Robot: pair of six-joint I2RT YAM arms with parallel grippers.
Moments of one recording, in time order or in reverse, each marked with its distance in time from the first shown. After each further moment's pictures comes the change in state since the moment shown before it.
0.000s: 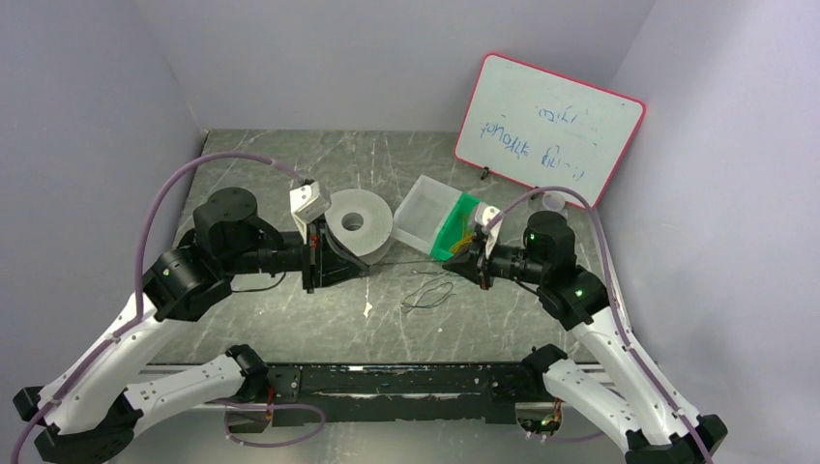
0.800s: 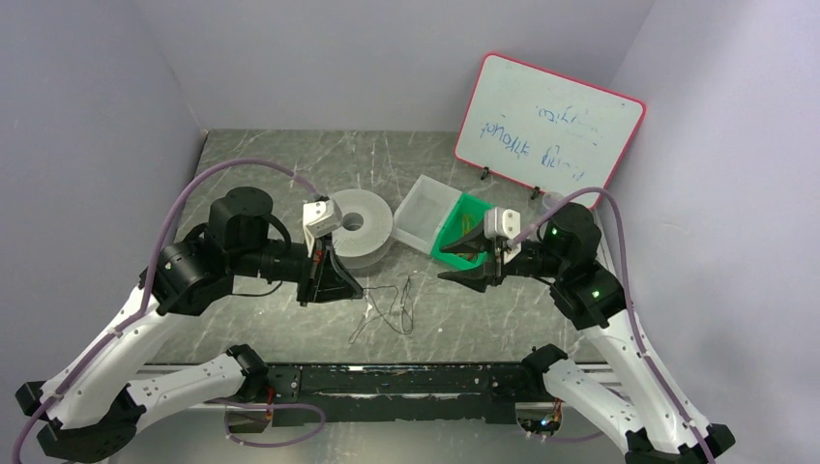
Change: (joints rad) left arm 0.000 0.033 0.052 -0.242 0.119 0.116; right arm -0.001 -0.012 0.124 0.036 -0.309 -0.165
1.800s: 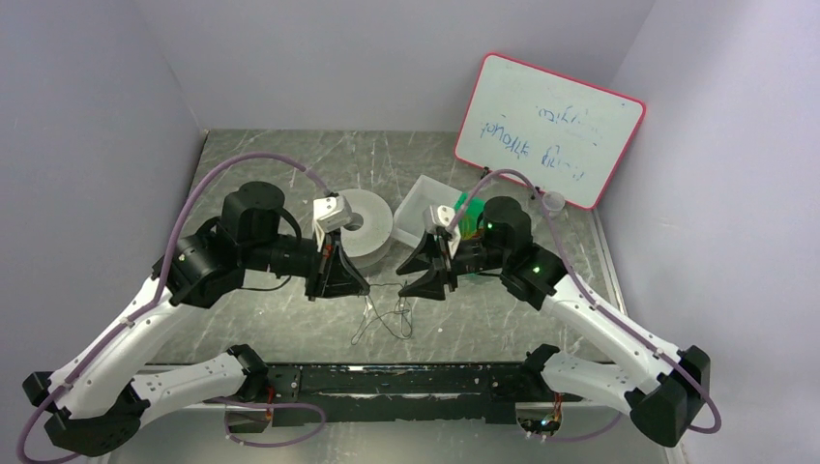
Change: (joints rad) left arm 0.000 0.047 0.001 0.021 0.008 -0.002; right arm 0.233 0.241 -0.064 0.279 -0.012 0.262
